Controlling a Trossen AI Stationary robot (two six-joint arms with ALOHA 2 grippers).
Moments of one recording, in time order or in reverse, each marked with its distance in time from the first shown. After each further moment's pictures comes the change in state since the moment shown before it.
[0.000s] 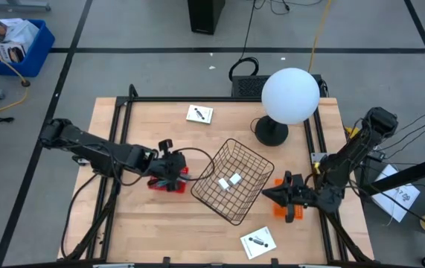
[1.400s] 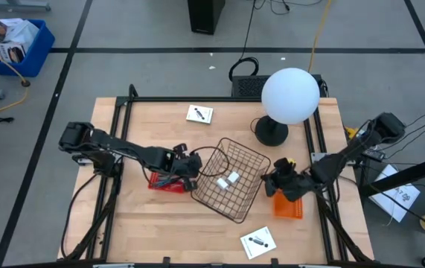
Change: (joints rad) left arm 0.102 0.267 0.000 0.227 0.149 -0.046; right arm -0.355 0.001 0.001 -0.739 -0.388 0.670
